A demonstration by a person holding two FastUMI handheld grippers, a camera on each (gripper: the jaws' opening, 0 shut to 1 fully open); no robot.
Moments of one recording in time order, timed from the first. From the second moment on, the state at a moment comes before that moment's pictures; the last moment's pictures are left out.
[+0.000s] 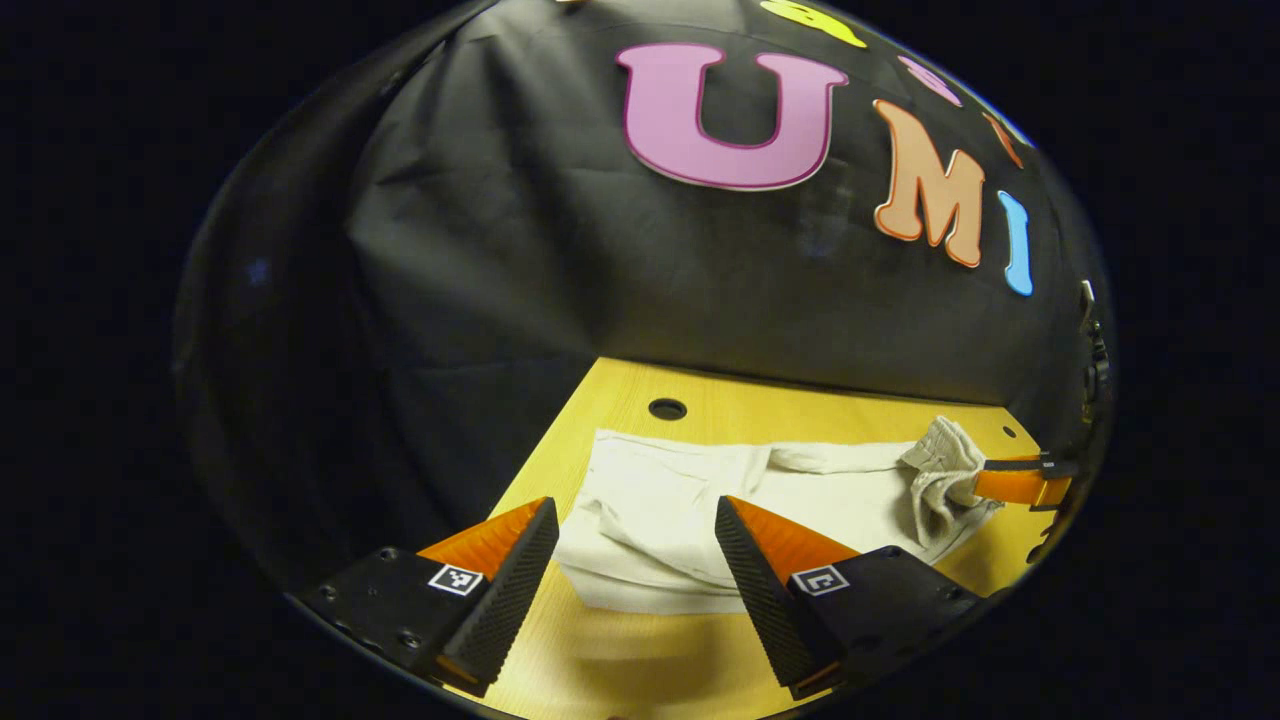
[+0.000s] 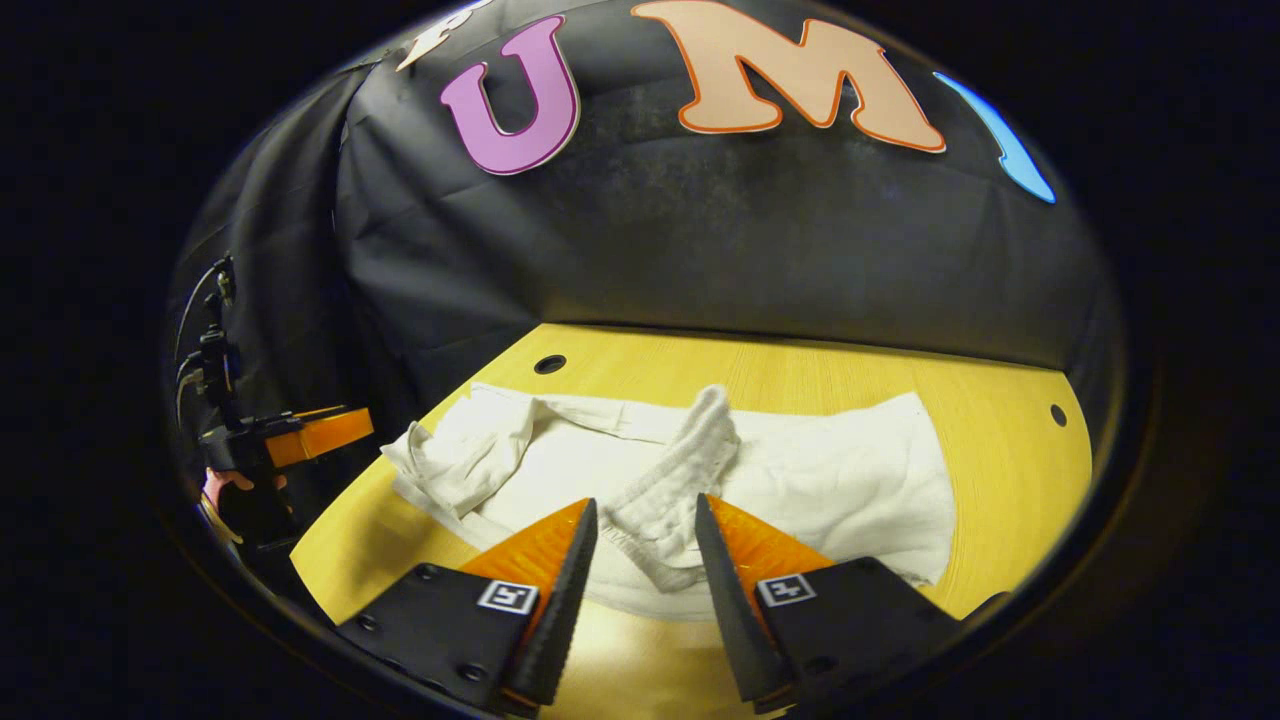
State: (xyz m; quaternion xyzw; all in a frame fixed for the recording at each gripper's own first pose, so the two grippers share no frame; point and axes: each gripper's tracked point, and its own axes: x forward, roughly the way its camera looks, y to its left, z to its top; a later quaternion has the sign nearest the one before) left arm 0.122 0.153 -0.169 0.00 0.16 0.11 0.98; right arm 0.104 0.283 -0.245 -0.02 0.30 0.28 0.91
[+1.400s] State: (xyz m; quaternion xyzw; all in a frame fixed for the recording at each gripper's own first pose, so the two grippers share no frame) left arm 0.151 0.168 -0.265 0.01 0.25 0.11 0.96; right arm 0.107 0.096 -0.161 0.00 0.23 0.06 0.97
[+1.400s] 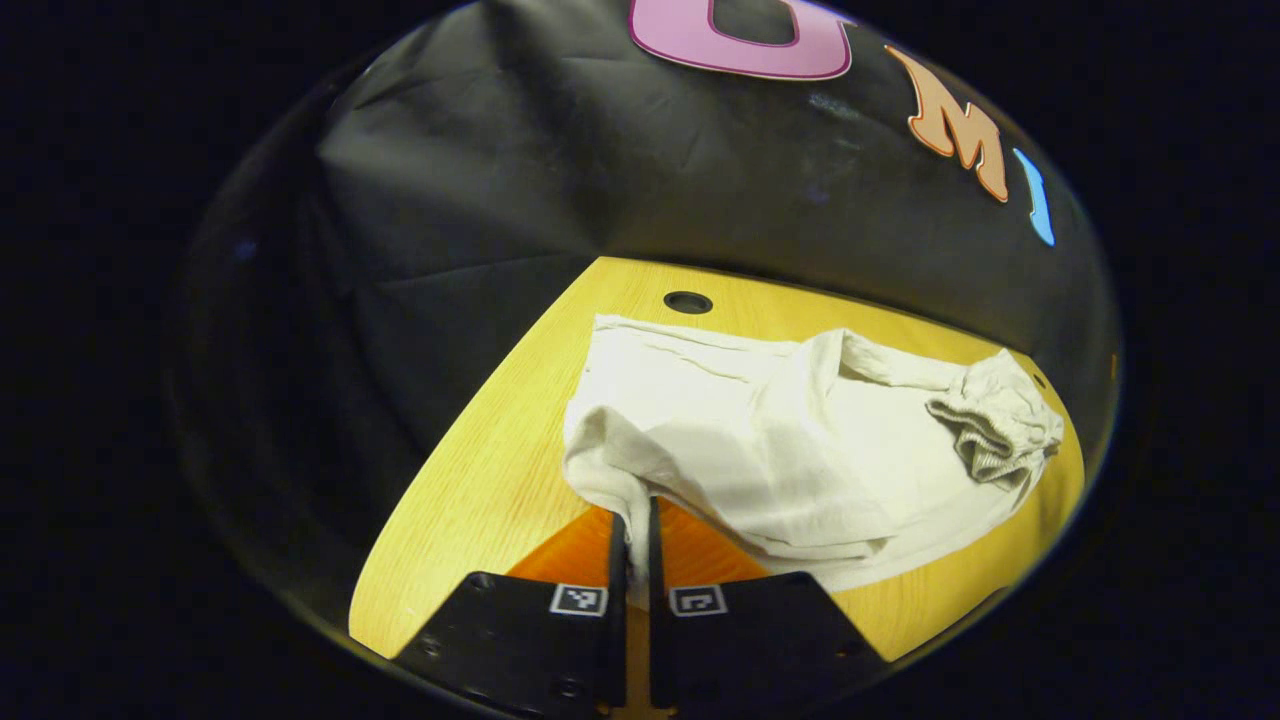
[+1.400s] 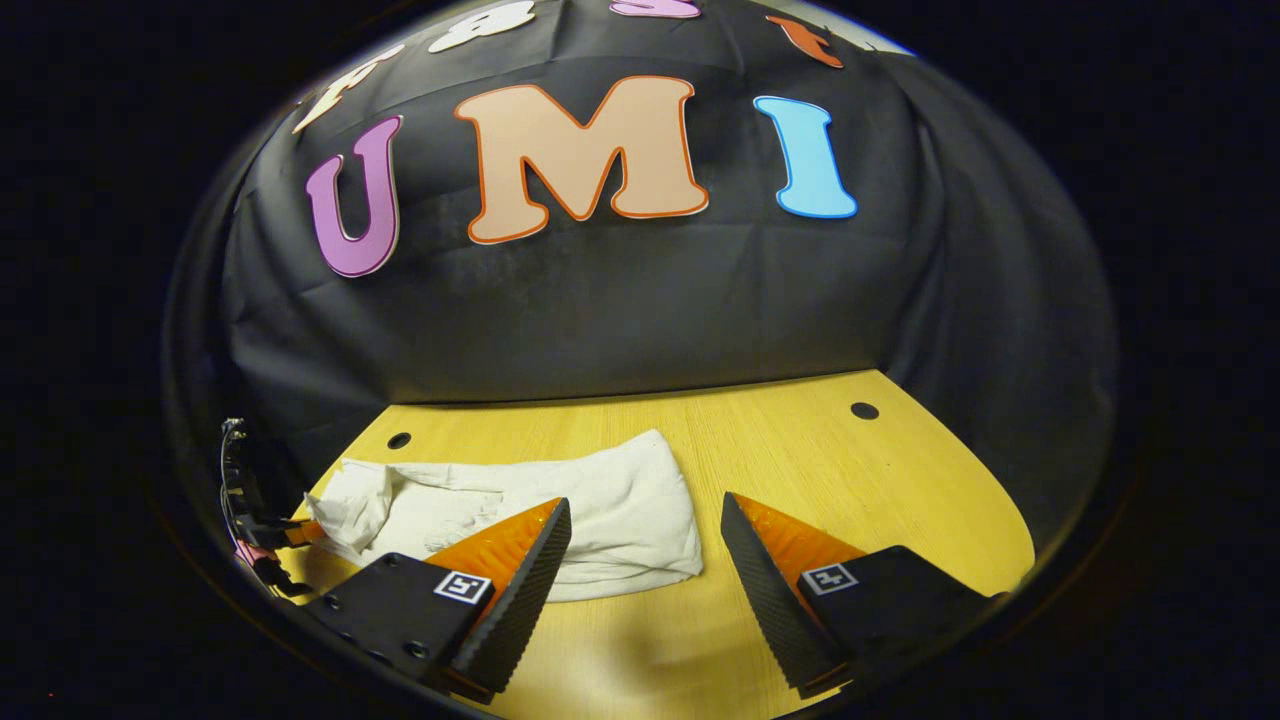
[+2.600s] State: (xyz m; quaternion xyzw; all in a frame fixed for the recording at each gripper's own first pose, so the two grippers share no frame) left arm 0.238 -0.174 -0.095 0.04 0.12 -0.12 0.99; right arm 0.123 -0.007 -0.143 0.01 0.23 0.07 0.97
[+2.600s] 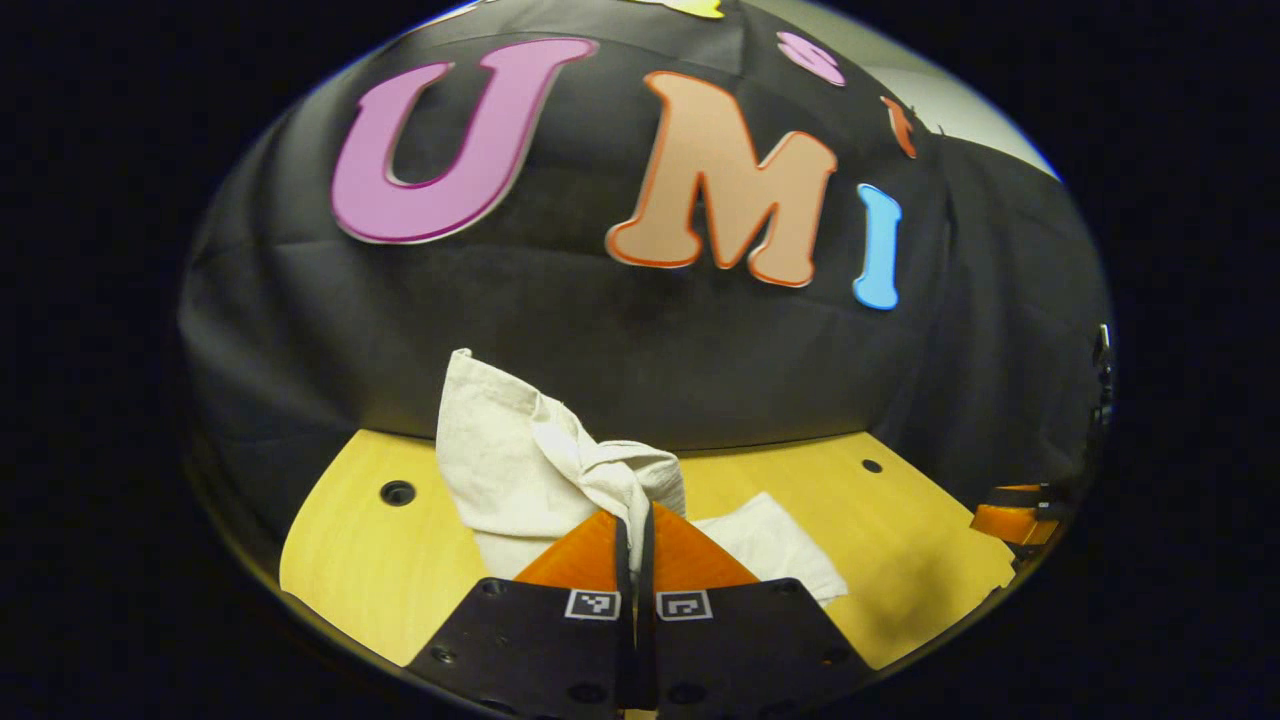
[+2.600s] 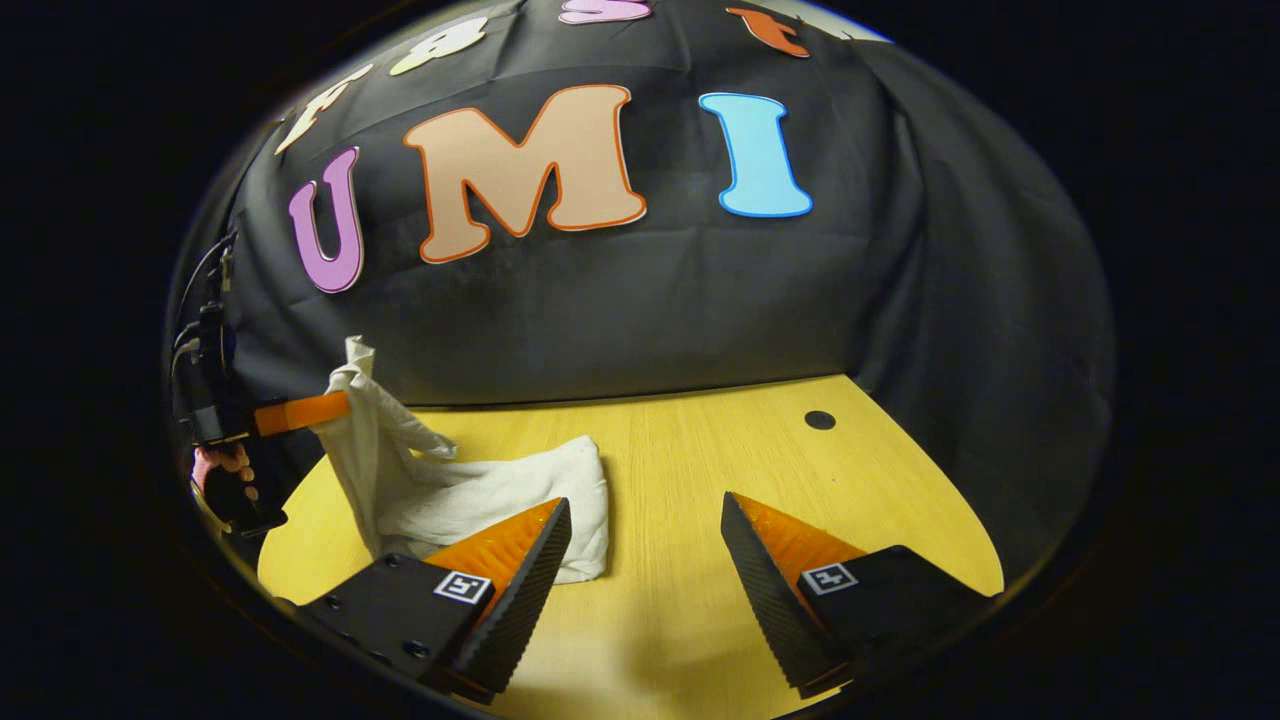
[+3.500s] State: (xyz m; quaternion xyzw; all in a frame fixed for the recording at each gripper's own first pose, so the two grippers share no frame) left arm 0.194 -0.288 -0.210 0.08 0.20 -0.16 0.96; right arm 0.102 -0.040 -0.105 0.02 0.20 0.10 0.97
